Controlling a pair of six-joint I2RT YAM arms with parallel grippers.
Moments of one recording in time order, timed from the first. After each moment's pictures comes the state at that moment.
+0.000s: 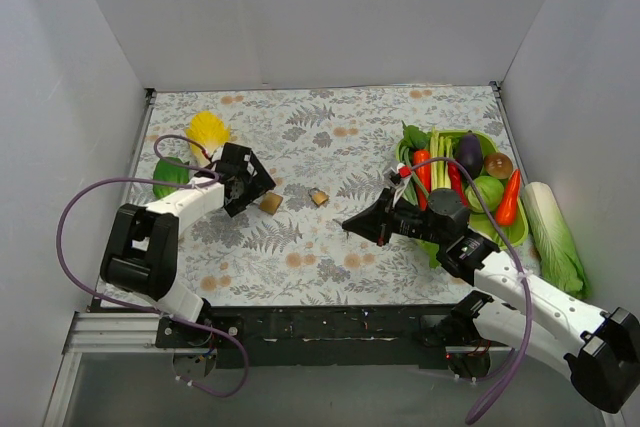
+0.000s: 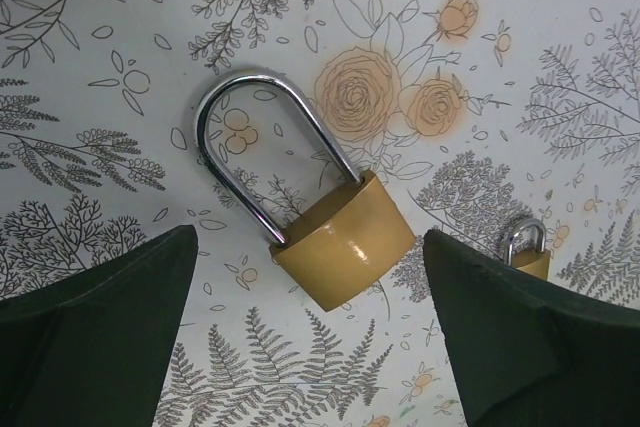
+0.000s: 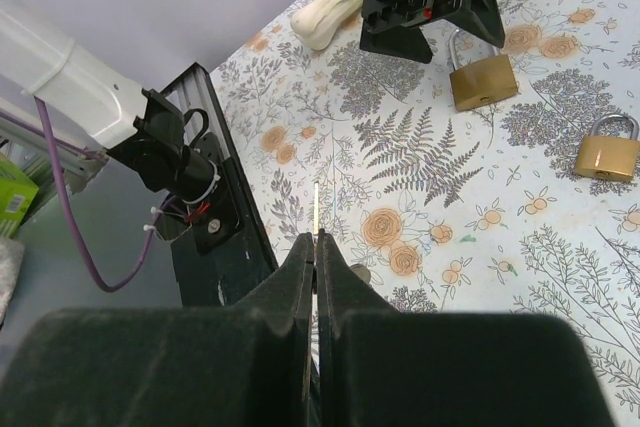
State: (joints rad) left arm -0.30 1.56 0.89 -0.30 -0.12 -0.86; right arm 0.72 0.85 0.49 0.26 -0.54 0.47
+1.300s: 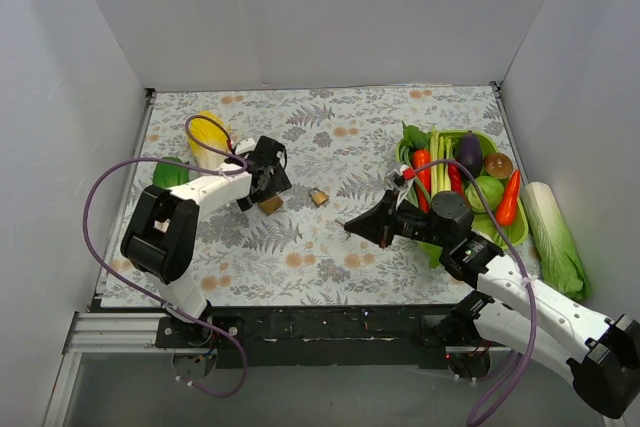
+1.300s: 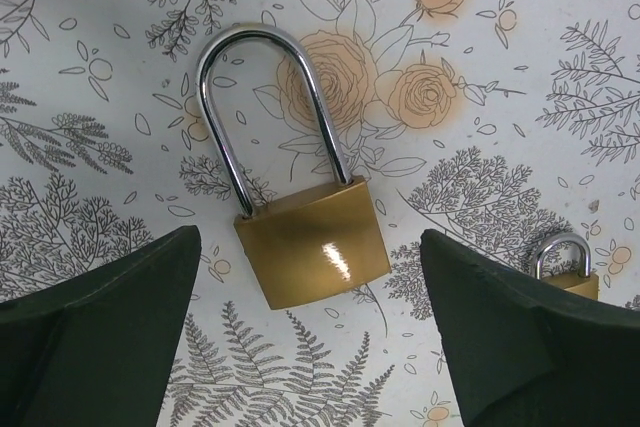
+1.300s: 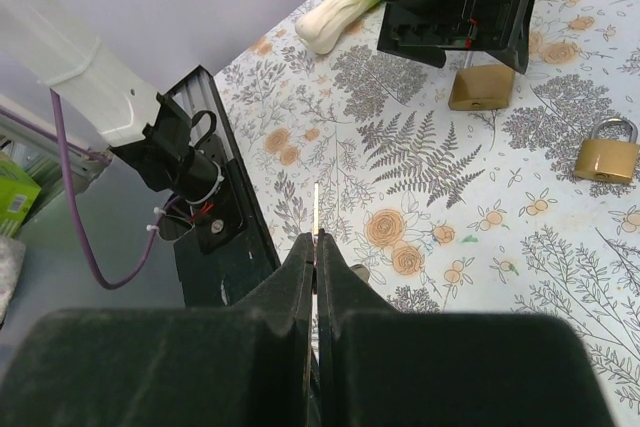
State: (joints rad) left arm -0.47 1.70 1.08 -0.49 -0.36 -0.87; right arm 0.72 0.82 0.47 0.24 -0.54 0.47
